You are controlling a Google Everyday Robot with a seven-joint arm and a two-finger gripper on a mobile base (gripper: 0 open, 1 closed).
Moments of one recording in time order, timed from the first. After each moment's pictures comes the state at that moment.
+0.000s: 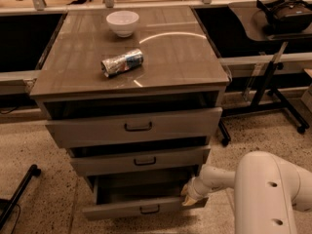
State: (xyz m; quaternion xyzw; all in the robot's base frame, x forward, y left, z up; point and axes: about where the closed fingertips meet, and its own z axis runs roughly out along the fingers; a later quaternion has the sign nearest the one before) arm 0.552 -0.146 0.182 -0.74 0.64 0.10 0.19
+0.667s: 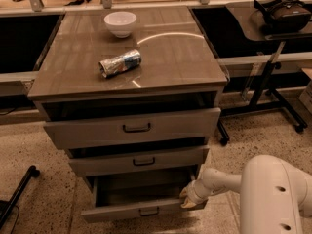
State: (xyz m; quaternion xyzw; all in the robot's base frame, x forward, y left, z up) arm 0.529 -0.141 0.182 -0.73 0.64 0.13 0.20
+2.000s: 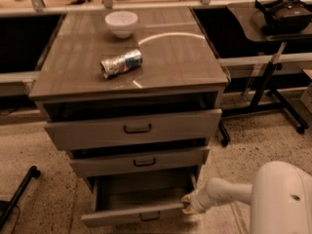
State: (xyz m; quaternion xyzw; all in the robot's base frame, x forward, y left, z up) arm 0.494 -0.147 0.178 -0.73 0.64 0.14 0.20
